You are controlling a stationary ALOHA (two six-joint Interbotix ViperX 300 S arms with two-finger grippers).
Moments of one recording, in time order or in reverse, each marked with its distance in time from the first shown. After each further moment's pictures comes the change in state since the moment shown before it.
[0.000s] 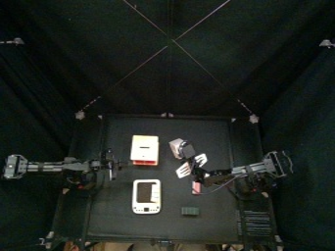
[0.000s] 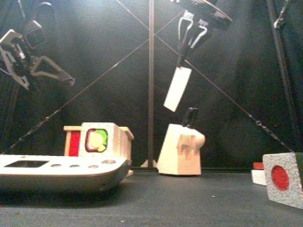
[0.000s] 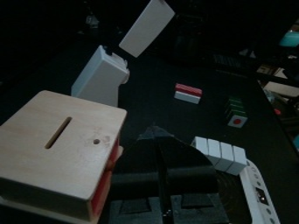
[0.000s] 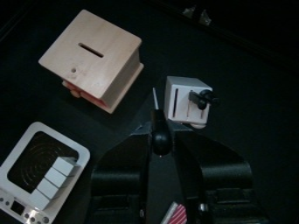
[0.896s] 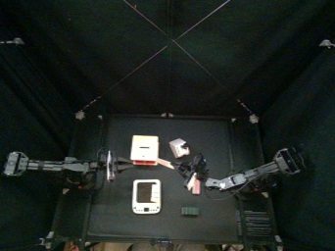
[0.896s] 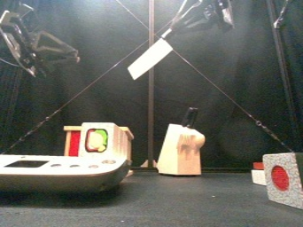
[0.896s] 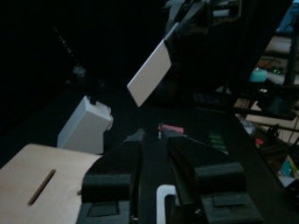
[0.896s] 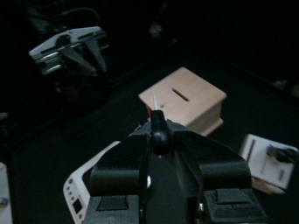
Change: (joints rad) left arm -0.101 0.002 -0.017 0.028 -0.215 -0.002; right arm 0.120 -0.192 0.376 -0.584 -0.482 0.462
